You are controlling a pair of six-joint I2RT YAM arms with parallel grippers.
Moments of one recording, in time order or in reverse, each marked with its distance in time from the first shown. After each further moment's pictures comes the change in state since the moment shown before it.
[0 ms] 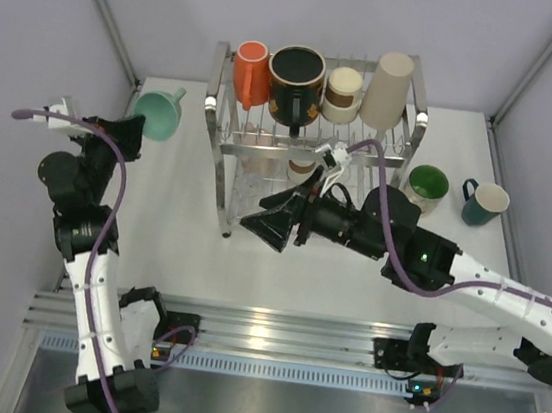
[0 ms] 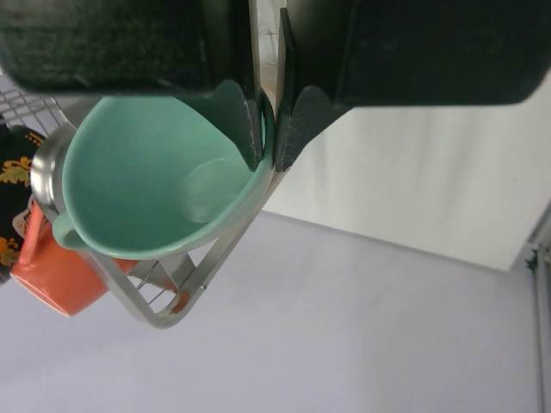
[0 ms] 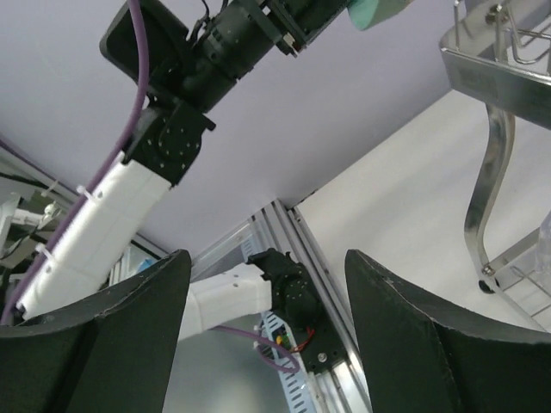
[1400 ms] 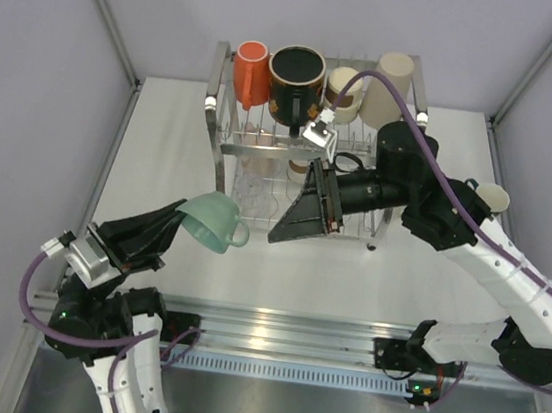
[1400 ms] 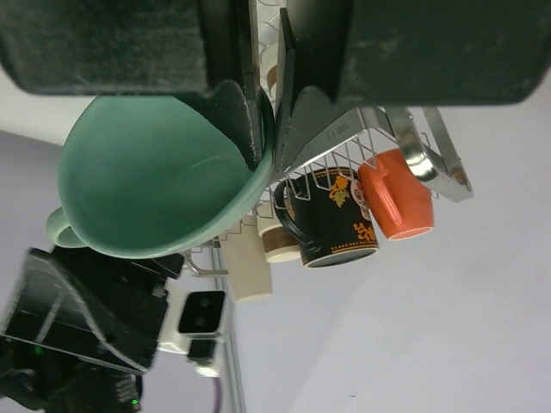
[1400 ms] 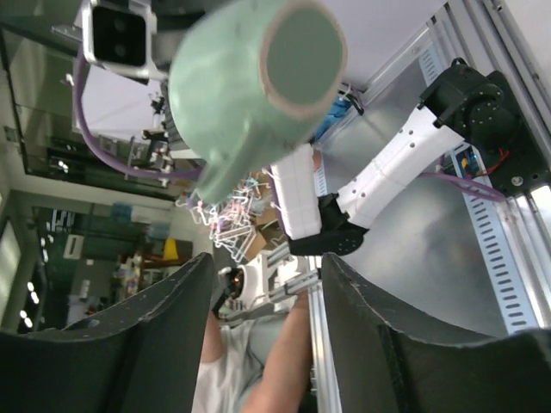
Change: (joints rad) left arm -0.050 -0.622 -0.119 0.327 0.422 -0.090; right arm -0.263 0.138 0.458 -0.607 -0.811 0.341
